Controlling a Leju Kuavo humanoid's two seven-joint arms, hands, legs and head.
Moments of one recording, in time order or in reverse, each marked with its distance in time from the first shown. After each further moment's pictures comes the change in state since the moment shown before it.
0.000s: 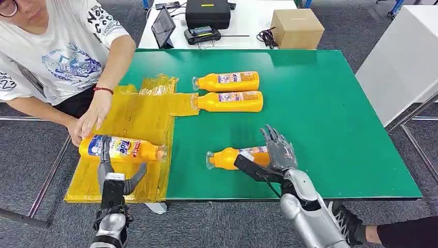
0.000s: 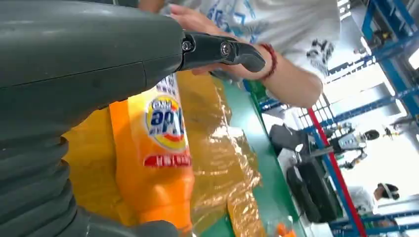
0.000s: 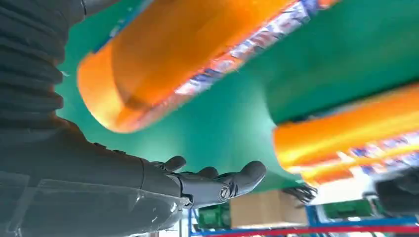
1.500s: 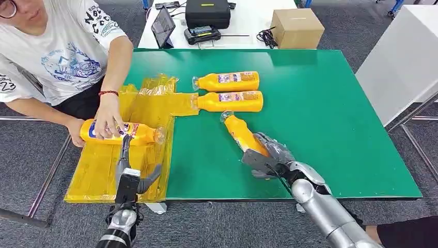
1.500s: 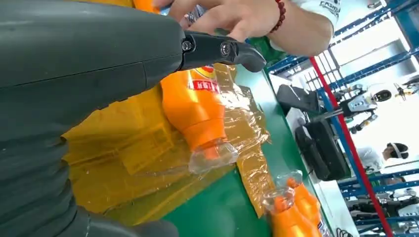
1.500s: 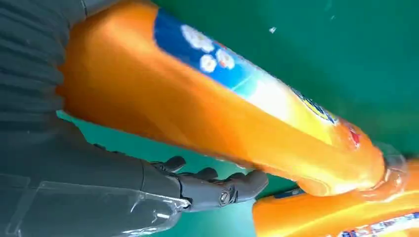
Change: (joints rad) left arm -0.076 0.004 -0.079 0.166 0.034 -0.023 0.000; right arm -0.114 -0.148 0.131 0.125 -0.481 0.195 -0.114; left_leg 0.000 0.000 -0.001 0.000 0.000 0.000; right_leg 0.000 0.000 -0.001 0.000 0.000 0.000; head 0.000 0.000
